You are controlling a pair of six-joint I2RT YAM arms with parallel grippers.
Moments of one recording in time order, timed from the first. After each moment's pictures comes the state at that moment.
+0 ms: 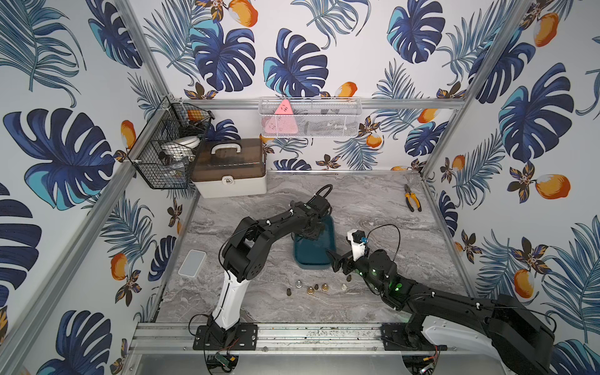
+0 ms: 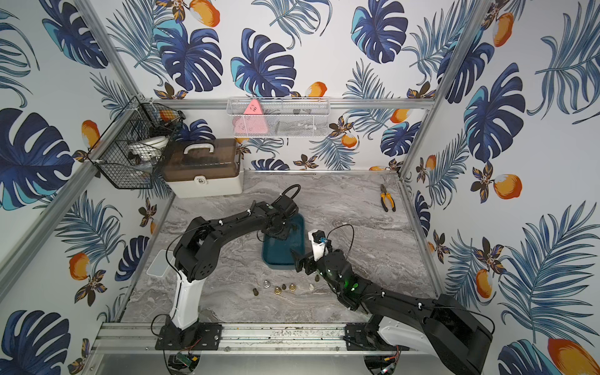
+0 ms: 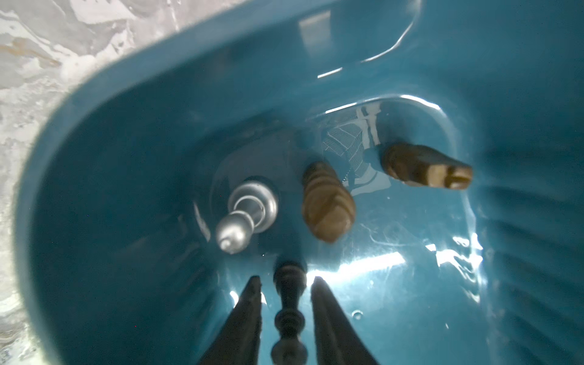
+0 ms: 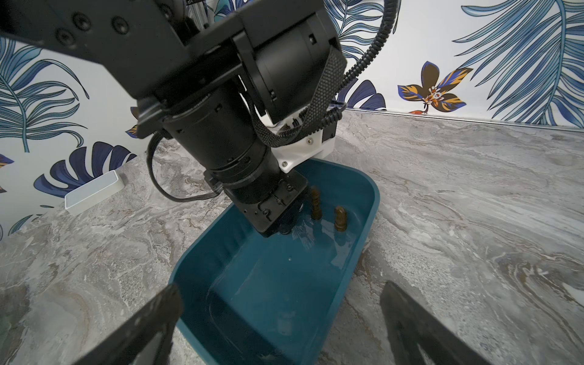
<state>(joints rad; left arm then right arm) -0.62 2.11 1.60 -0.79 -0.19 -0.37 0.86 1.09 0.30 0.57 0.22 0.22</state>
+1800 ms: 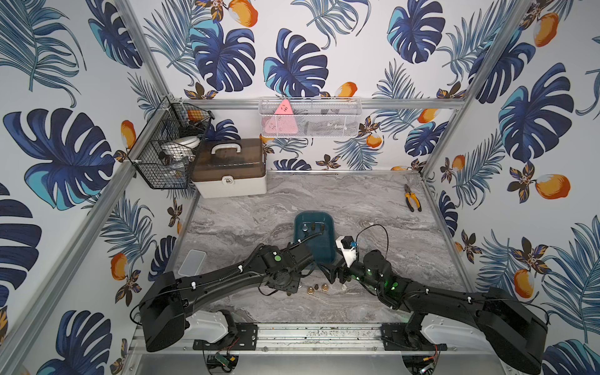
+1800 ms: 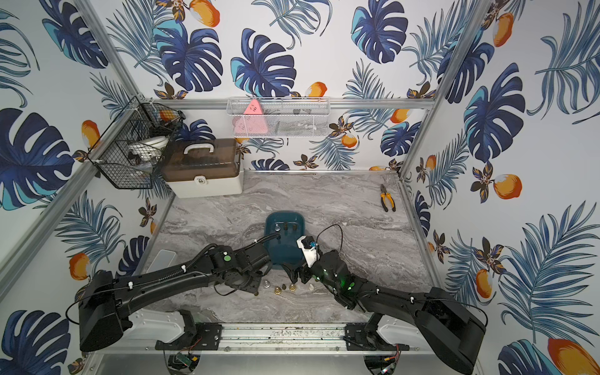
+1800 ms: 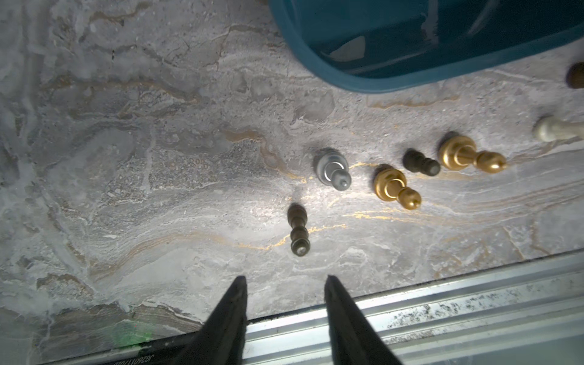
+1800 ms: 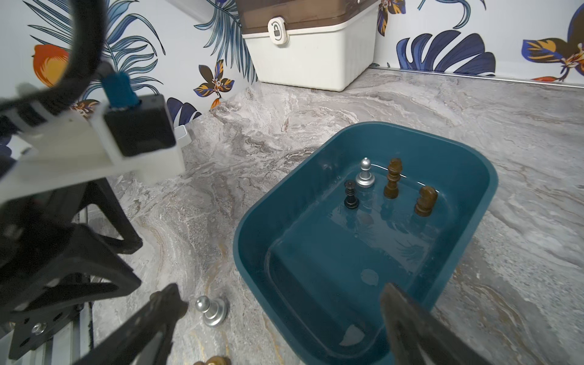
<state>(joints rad) -0.94 1.33 0.94 -1.03 -0.13 -0.77 0.87 1.15 0.31 0.57 -0.04 0.22</state>
